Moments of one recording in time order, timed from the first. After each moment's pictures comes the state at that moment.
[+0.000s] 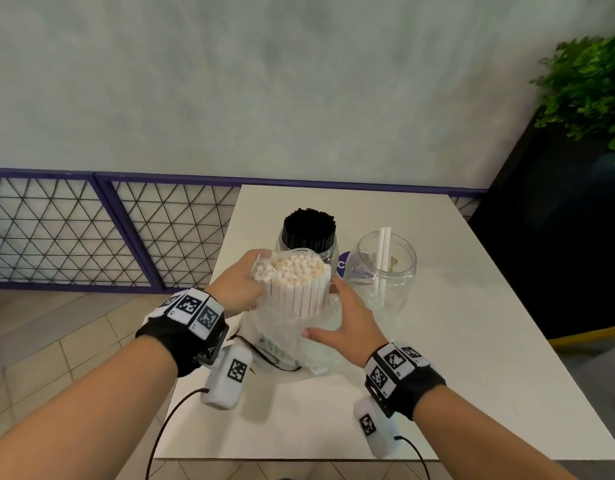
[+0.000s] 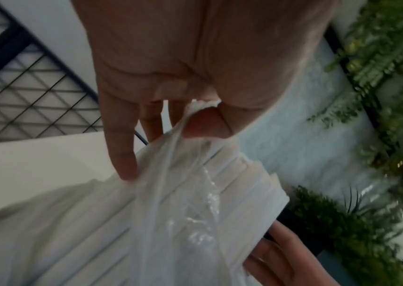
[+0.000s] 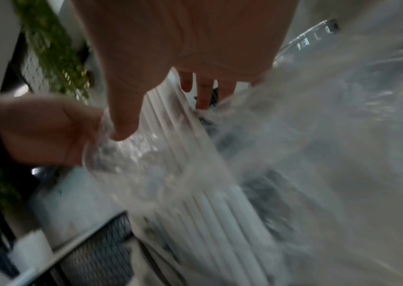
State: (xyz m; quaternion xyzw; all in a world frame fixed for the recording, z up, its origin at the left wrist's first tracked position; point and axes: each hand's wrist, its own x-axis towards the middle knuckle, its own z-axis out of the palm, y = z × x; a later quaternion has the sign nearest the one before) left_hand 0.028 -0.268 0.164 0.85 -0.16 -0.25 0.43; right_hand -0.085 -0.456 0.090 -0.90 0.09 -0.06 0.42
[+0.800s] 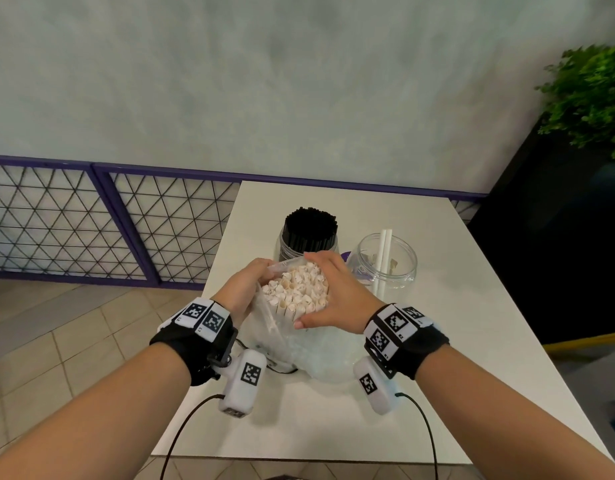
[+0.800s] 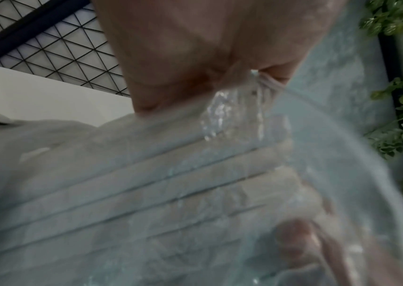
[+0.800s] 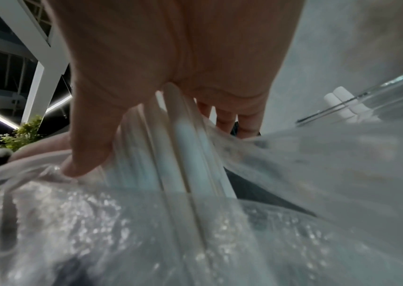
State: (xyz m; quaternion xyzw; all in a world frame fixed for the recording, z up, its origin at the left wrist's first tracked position) left_hand 0.019 -0.284 0.147 0.65 0.00 -0.32 0.69; right_hand -0.050 -0.461 0.141 -0.93 -0.02 0.01 0.37
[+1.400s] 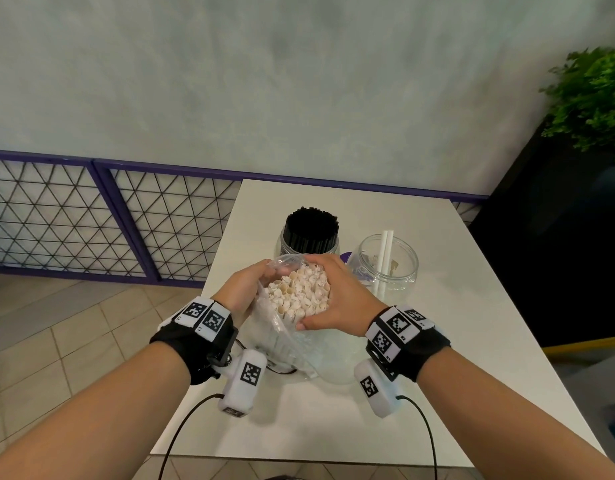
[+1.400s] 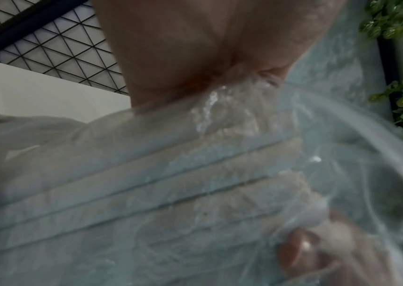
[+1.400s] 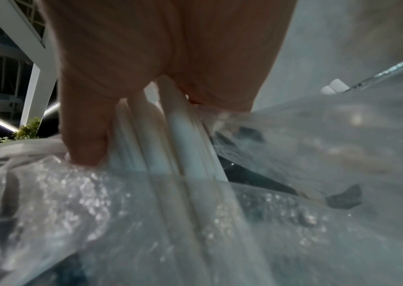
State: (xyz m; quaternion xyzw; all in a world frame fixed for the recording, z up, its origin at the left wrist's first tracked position) left_hand 0.018 -0.284 0.152 0.62 -0.02 -0.34 0.70; right_hand -0.052 -0.463 0.140 -0.92 -0.02 0.00 0.39
